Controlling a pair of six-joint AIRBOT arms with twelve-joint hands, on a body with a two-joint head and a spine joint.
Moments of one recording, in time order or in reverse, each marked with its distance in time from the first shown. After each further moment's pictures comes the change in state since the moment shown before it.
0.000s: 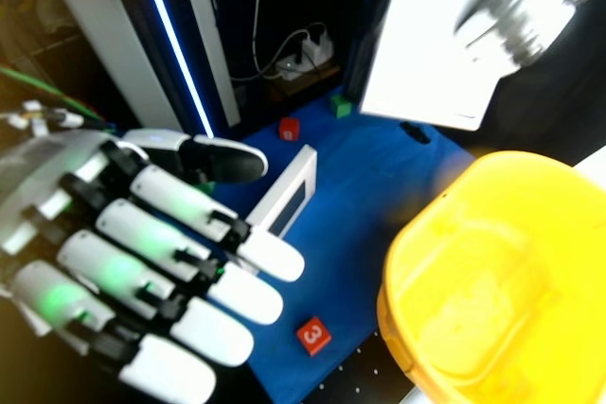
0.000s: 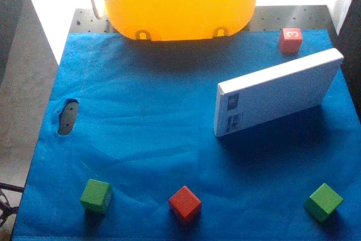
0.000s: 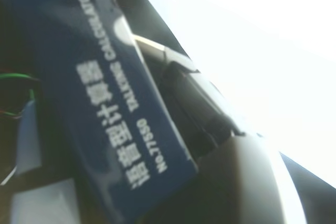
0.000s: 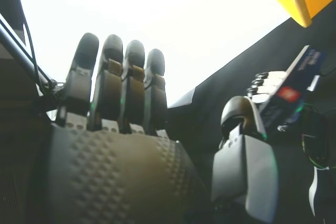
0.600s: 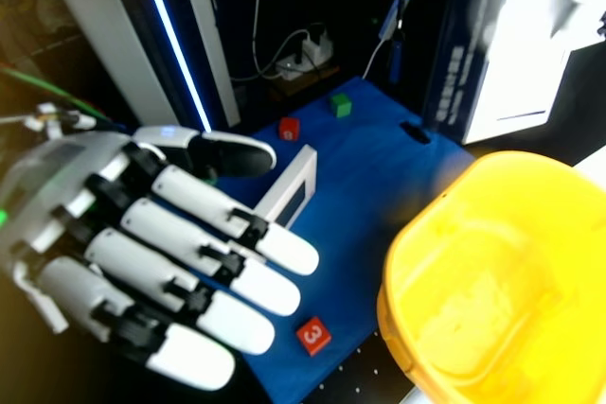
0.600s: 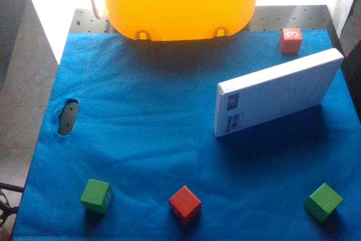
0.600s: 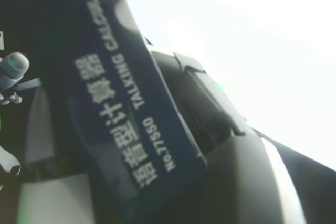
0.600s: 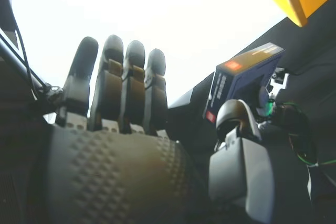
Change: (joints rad) left arm -0.153 -0.094 0.099 0.061 0.109 0.062; right arm 0.000 -0.026 0.009 0.000 0.000 0.000
